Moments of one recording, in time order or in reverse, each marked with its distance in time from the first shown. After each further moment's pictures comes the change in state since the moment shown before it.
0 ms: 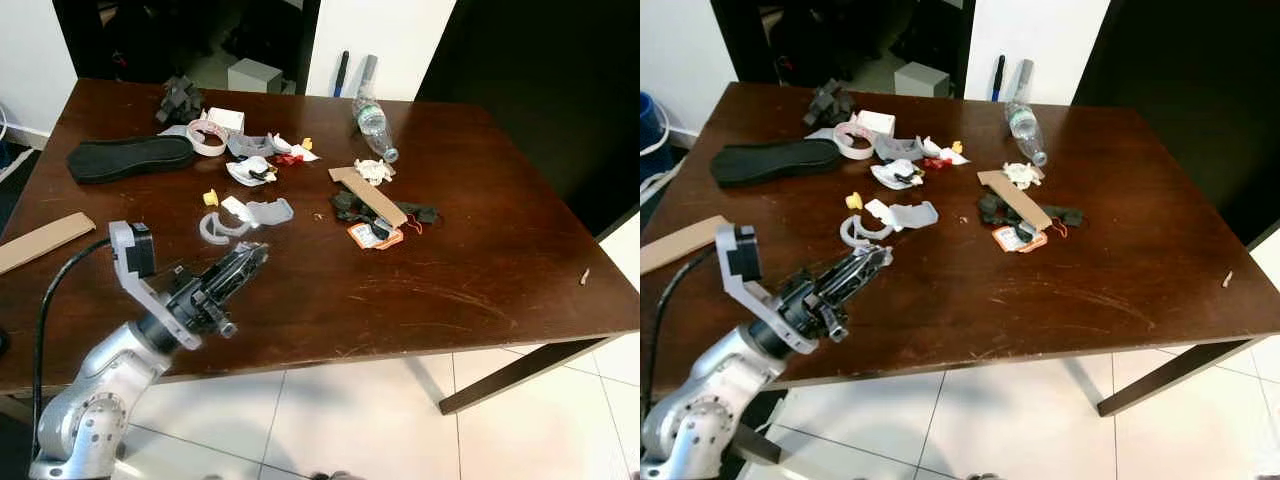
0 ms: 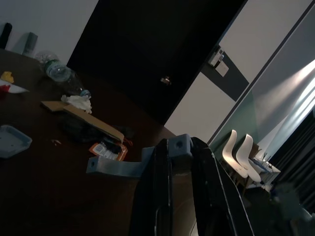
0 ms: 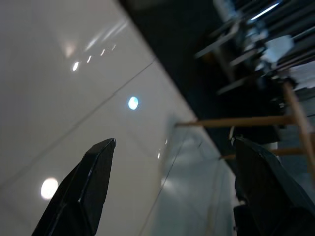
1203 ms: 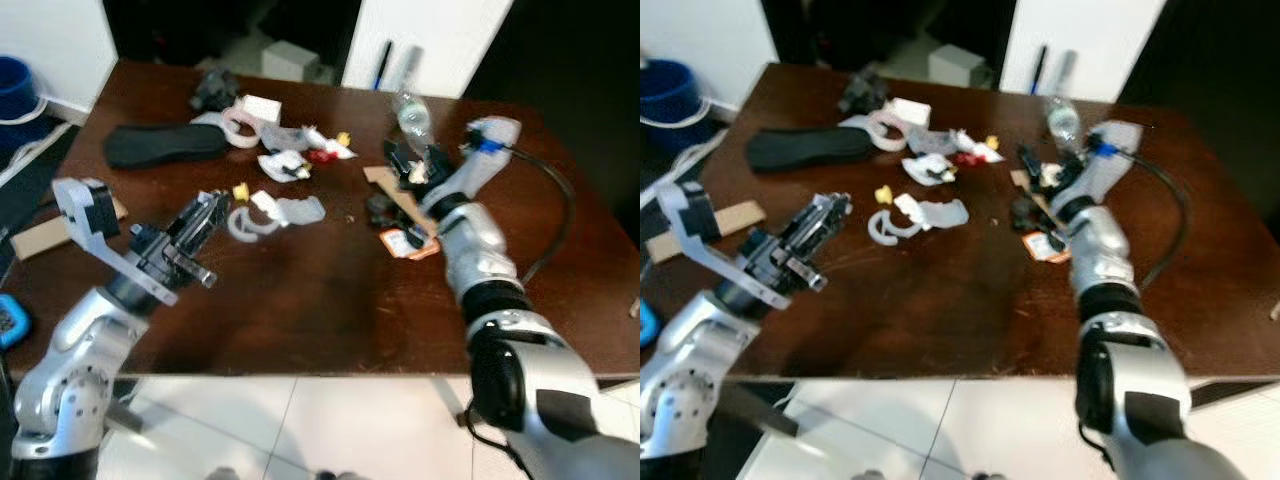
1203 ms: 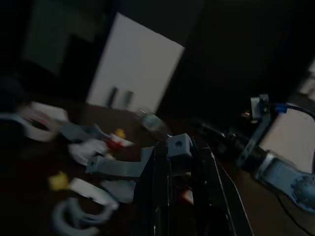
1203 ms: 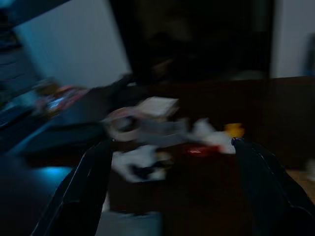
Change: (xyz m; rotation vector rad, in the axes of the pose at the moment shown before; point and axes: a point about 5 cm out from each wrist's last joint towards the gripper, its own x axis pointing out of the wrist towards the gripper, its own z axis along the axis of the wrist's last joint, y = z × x) left arm 0.010 0.004 0.057 0.279 -0.113 0.158; right arm -0.315 0.178 0.214 0.525 -0.843 1.813
